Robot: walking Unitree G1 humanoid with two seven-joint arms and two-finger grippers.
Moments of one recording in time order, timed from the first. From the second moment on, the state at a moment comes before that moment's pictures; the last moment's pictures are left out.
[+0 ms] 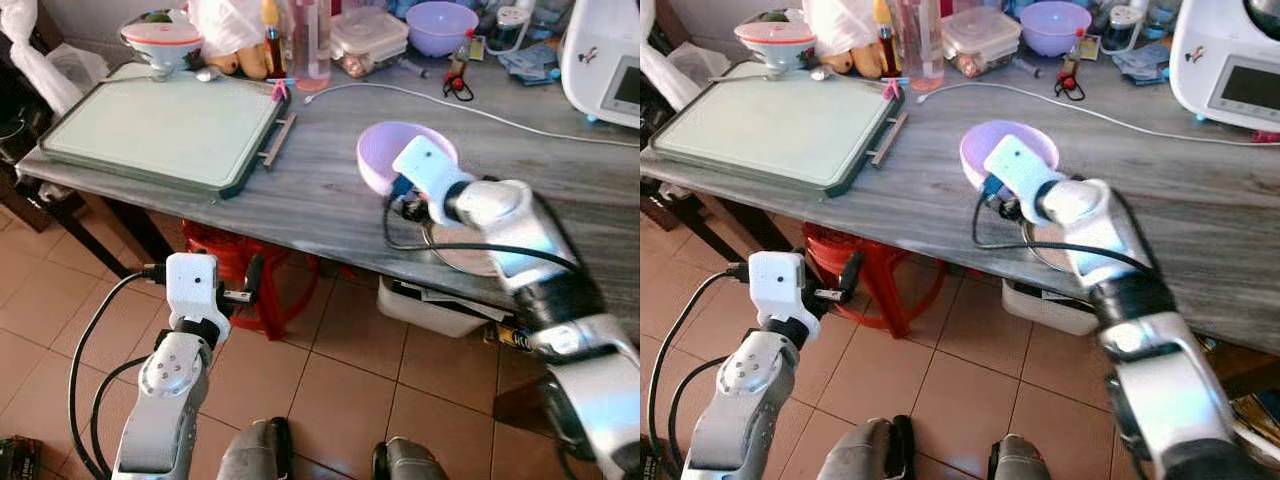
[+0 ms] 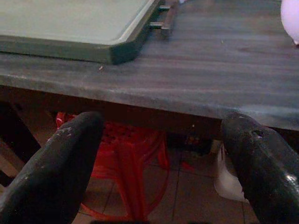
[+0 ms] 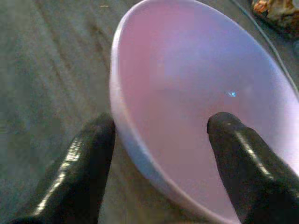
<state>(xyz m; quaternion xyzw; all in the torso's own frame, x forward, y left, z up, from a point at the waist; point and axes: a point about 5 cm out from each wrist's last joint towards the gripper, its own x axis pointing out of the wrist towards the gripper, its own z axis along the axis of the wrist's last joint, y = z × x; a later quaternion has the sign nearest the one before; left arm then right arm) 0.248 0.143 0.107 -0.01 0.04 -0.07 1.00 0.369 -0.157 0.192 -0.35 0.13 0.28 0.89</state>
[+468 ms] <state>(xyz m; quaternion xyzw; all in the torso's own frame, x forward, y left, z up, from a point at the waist) 0.255 0.146 0.108 -0.02 0.03 -0.05 1.00 0.345 -0.153 0.202 -0.32 0.05 0.25 0.91</state>
